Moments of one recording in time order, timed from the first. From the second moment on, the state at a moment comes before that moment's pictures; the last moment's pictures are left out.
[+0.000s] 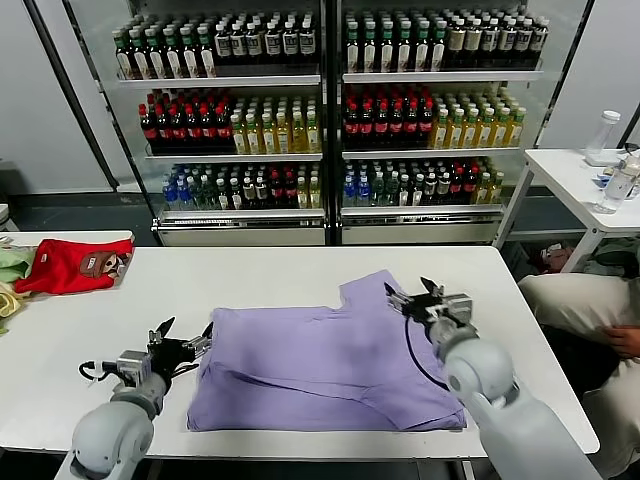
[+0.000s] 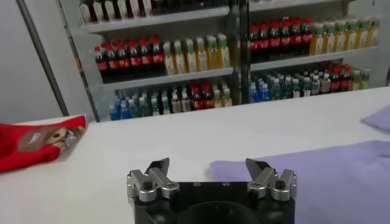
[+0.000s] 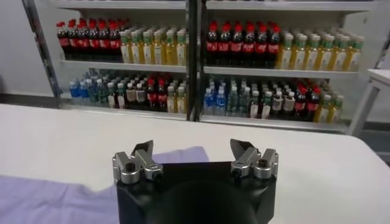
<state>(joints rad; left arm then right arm) 1.24 -1.08 -0.54 -1.90 -0.42 0.52 -0.06 -0.75 1.13 0.10 1.70 0.60 -0.57 0.27</state>
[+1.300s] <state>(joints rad) 0.97 -1.08 -0.47 -1.52 -0.45 0.50 0.17 -0.51 1.31 0.04 1.18 0.52 -0.54 0.24</state>
